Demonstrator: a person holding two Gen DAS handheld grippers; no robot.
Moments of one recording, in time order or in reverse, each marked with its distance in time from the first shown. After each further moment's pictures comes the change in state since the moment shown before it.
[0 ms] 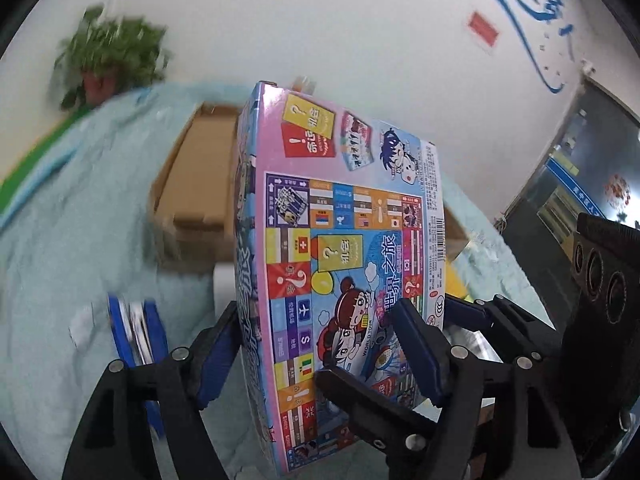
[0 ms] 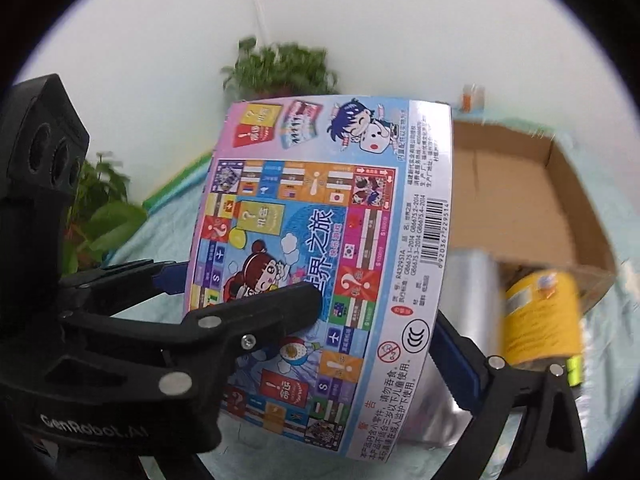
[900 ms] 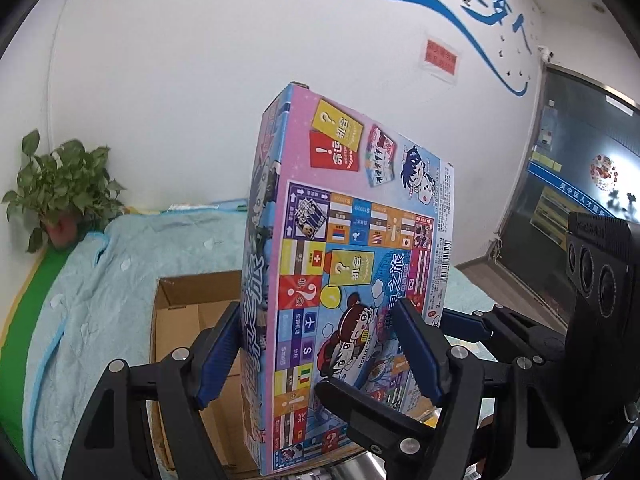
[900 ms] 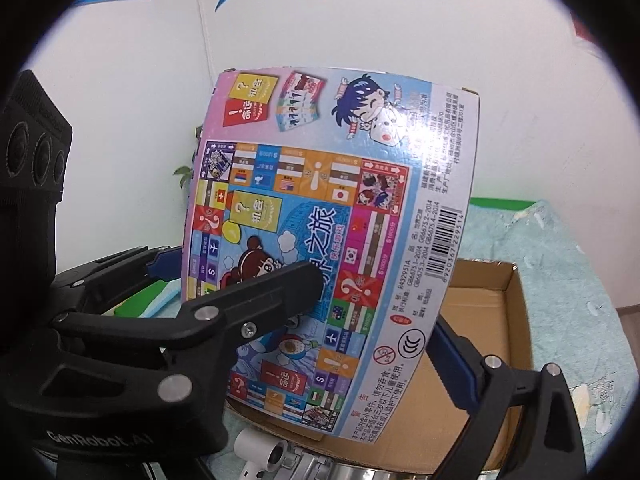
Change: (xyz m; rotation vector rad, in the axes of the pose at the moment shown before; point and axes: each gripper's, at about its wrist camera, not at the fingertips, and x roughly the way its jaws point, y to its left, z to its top) left arm 0.041 -0.050 0.240 0.180 -0.137 -0.004; right arm -0.004 -0.082 0.176 0.054 -0.143 -0.059
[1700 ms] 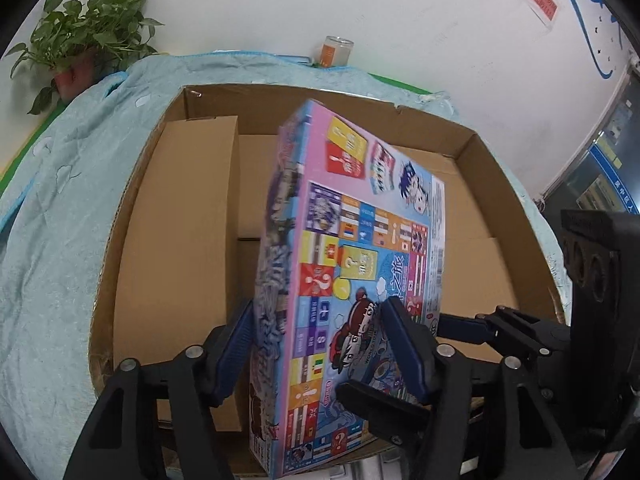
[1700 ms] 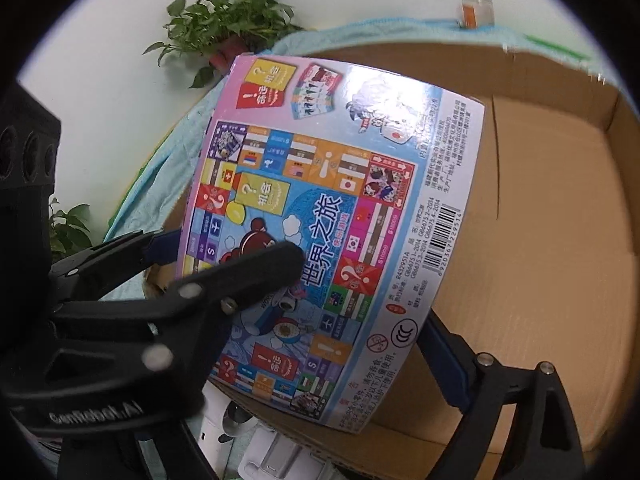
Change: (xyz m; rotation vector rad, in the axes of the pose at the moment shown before) left arm 0.159 0.108 -0.160 -0.206 0.370 0.098; right arm 0.146 -0.017 -0.104 0.116 0.506 0.166
